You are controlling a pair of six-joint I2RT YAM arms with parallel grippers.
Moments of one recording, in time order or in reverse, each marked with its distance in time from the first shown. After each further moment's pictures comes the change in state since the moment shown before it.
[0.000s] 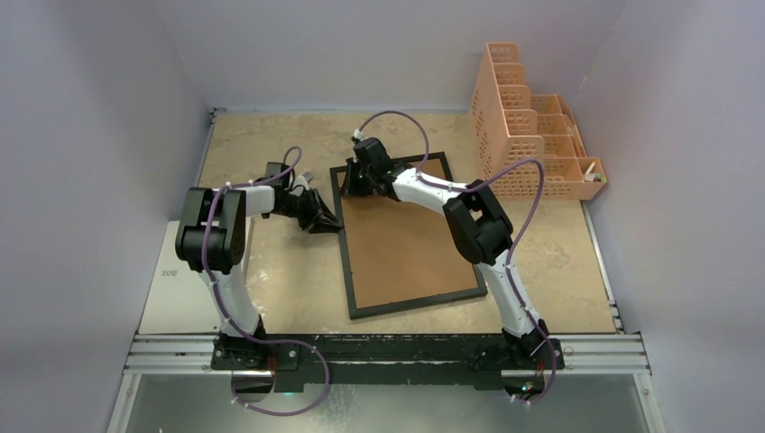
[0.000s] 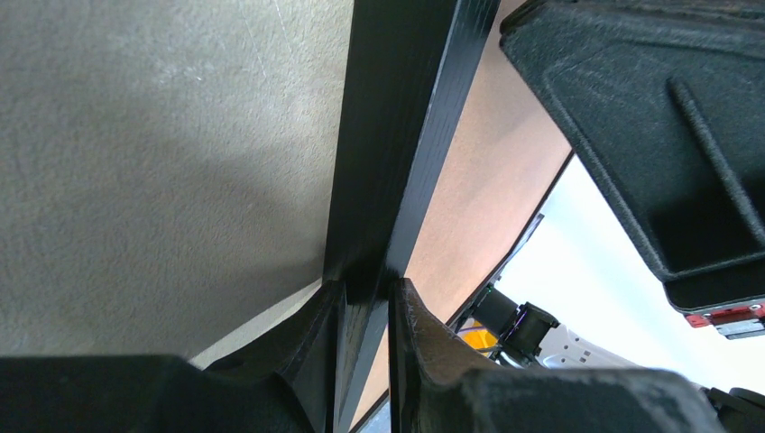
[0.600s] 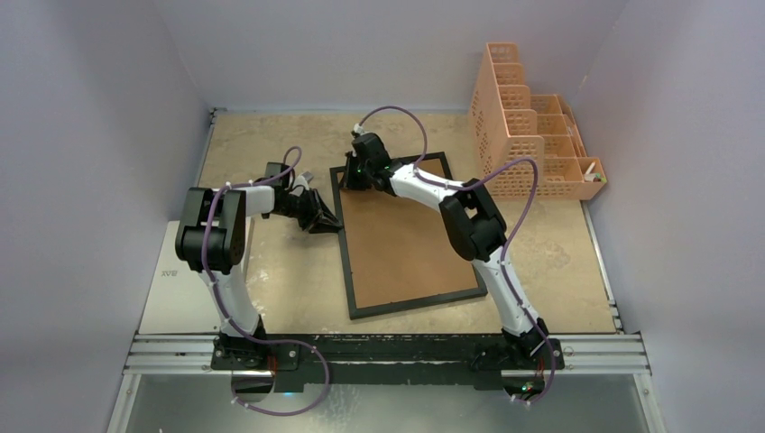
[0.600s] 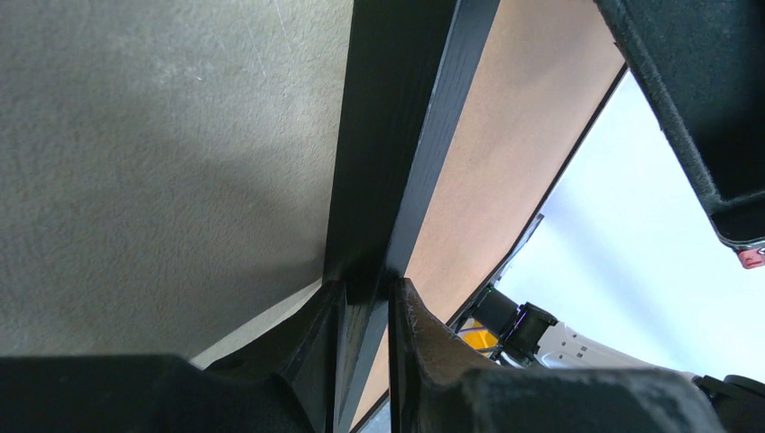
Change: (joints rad) left arm 0.000 0.000 -0.002 0.000 0.000 0.000; right arm -0.012 0.069 0.110 -0.011 0.039 0.003
